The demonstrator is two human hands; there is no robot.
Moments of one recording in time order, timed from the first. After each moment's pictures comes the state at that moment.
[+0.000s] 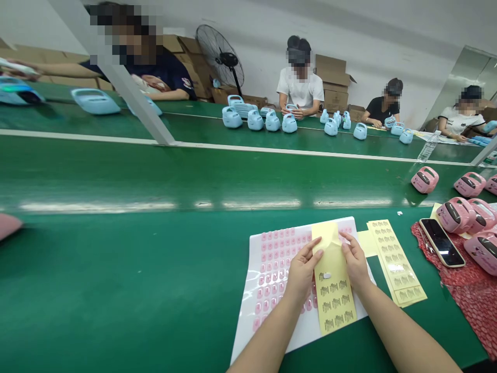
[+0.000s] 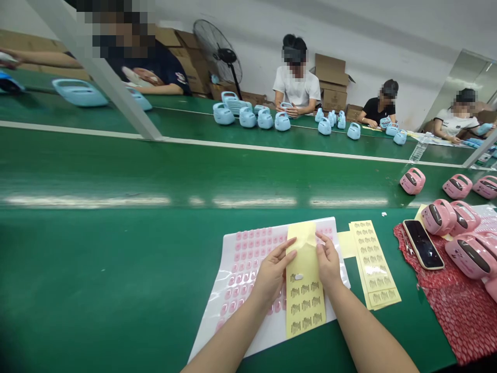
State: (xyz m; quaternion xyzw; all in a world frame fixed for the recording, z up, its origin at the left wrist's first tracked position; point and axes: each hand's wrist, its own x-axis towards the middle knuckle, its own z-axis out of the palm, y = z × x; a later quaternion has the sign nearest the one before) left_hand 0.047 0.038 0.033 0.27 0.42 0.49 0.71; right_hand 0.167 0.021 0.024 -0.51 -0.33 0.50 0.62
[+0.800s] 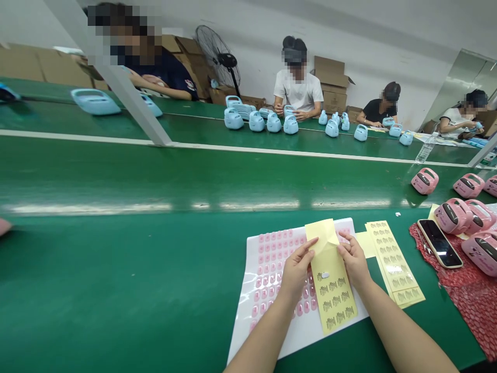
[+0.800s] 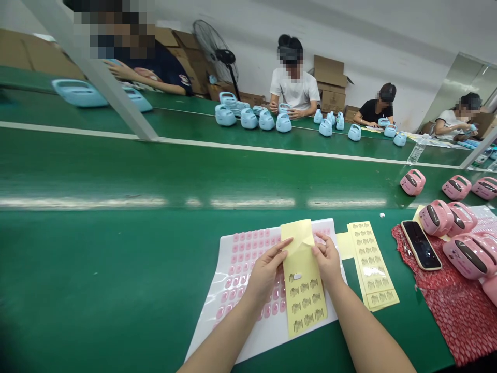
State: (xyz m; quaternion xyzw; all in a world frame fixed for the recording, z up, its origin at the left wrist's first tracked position) left_hand 0.040 0.042 0.036 0.31 0.45 0.49 0.68; right_hand 0.173 0.027 0.021 -0.49 -0.35 0.52 0.61
